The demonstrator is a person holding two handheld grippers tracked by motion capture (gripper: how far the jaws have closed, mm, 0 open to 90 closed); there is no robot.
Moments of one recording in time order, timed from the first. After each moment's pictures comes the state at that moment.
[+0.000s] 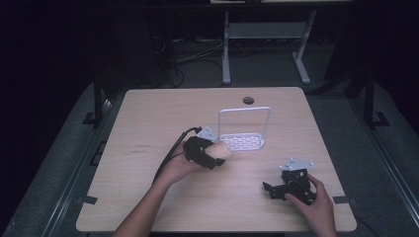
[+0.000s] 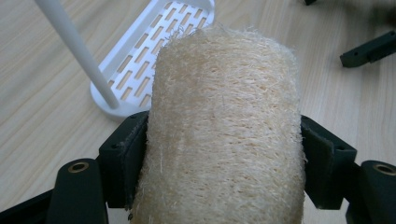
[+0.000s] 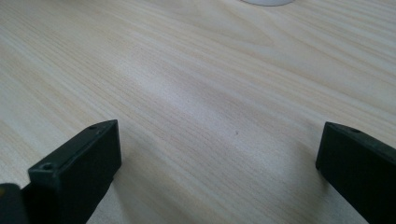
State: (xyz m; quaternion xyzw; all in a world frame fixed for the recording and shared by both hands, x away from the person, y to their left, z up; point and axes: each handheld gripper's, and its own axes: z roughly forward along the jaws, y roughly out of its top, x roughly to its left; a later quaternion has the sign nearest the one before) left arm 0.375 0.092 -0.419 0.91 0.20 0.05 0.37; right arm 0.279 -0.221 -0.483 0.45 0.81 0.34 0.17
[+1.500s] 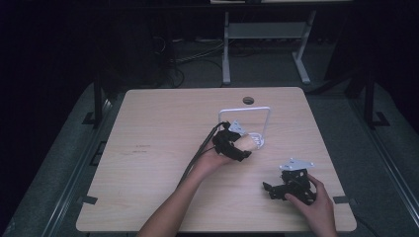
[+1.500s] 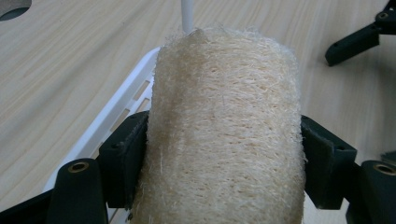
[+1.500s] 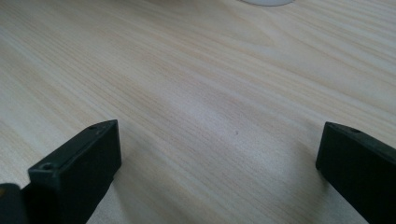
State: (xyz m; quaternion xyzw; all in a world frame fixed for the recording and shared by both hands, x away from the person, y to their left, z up) left arm 0.399 0.009 -0.431 0.90 0.21 0.08 0.38; right arm 0.279 -0.221 -0.483 0.45 0.81 0.34 0.17
